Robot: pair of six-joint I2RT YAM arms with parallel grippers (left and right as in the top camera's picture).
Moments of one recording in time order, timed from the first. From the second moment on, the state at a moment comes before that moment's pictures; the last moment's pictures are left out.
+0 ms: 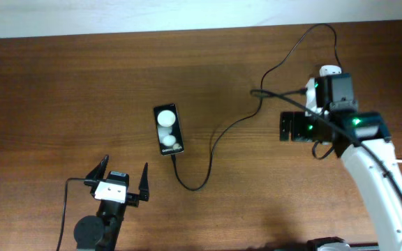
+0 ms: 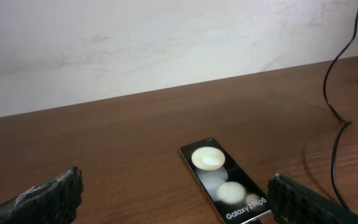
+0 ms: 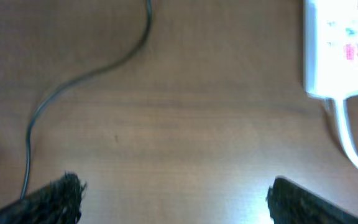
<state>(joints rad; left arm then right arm) -0.09 0.01 0.01 -0.07 0.12 0.11 0.07 1.32 1.11 -0.89 -0.02 0.12</state>
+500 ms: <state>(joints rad) -0.09 0.01 0.01 -0.07 0.12 0.11 0.07 1.29 0.50 -0.14 -0.13 0.12</state>
